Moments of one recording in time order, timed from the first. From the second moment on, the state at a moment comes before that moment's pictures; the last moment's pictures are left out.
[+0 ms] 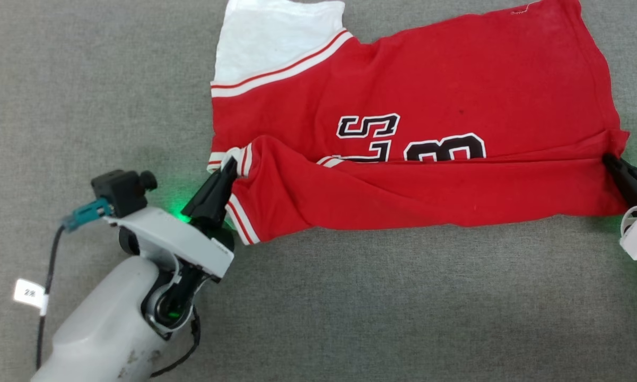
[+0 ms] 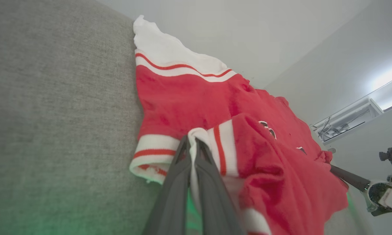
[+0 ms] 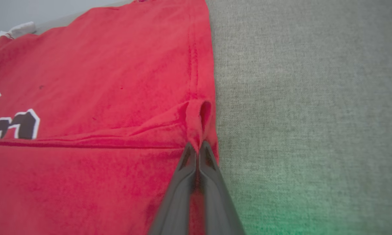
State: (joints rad) left arm -0.62 0.46 -0.67 0.41 -1.19 -0.13 -0.26; right arm -0.49 -0.54 0.18 0.34 0.76 0.13 0.26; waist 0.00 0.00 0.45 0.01
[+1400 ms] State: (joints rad) left arm -0.83 0.74 -0.93 0.11 -1.33 0.22 0.73; right arm -0.54 -0.54 0.27 0.46 0.84 0.13 0.08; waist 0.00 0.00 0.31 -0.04
